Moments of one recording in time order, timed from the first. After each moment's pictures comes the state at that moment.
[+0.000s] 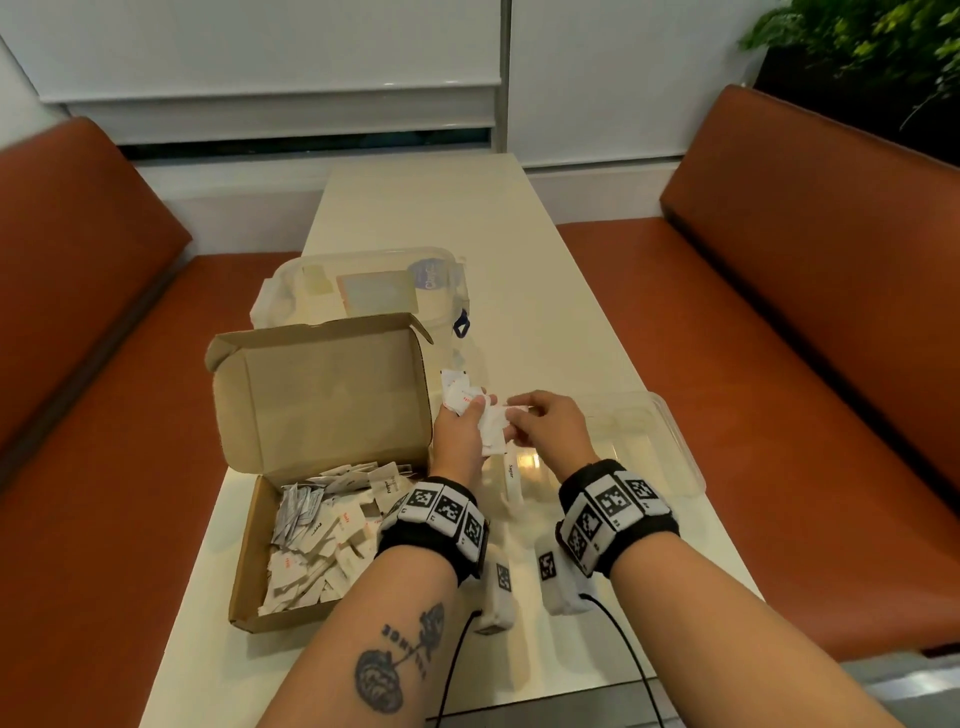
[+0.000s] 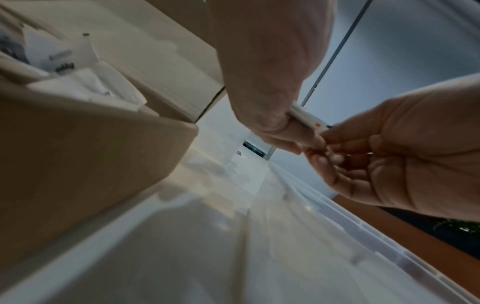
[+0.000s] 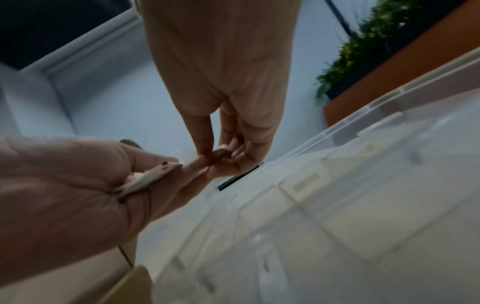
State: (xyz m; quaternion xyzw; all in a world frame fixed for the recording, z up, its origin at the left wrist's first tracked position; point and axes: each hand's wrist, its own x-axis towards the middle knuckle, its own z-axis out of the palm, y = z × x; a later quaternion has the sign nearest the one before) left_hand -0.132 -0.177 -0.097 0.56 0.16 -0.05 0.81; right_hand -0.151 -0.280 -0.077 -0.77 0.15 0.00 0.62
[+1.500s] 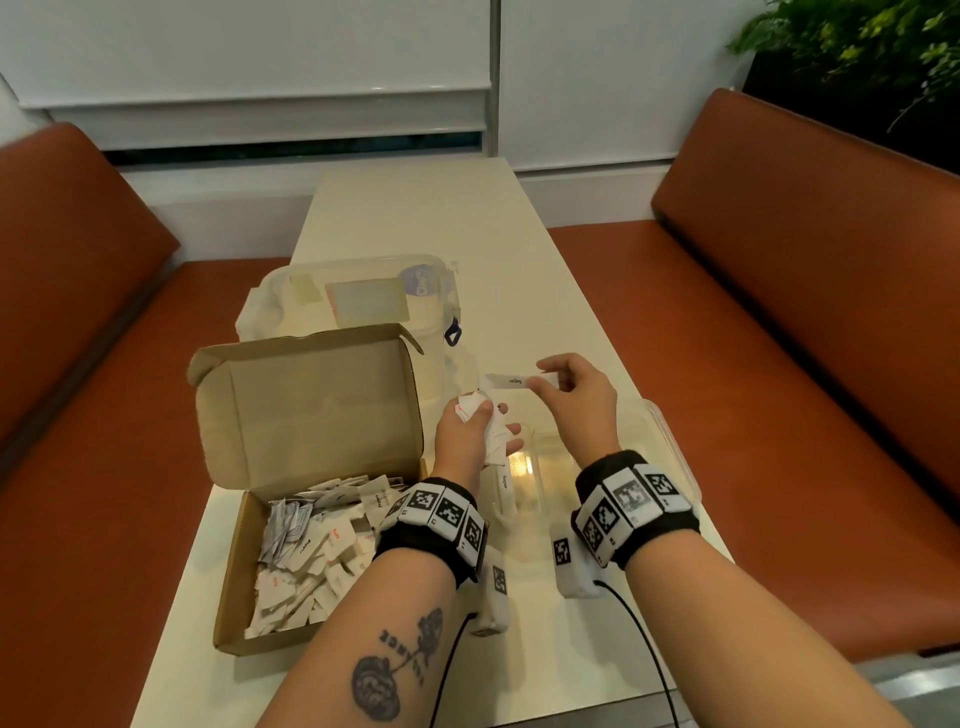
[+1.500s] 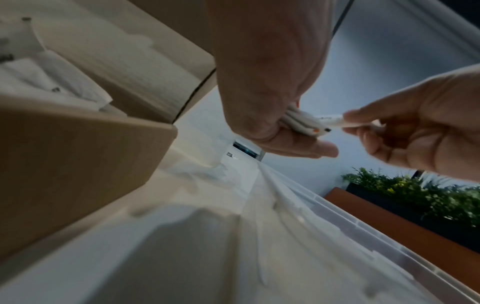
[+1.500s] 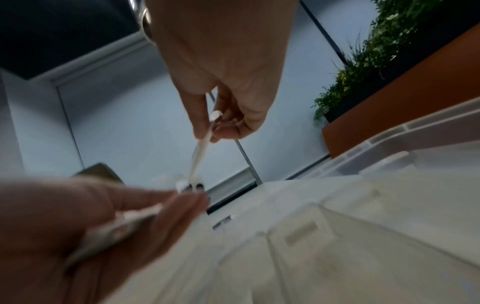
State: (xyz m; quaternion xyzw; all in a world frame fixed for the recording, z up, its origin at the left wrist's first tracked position) left_hand -0.130 -0.186 -0.087 0.56 0.13 -0.11 0.81; right_hand -0.134 -0.310 -0.059 -0.81 0.10 -0.17 0.56
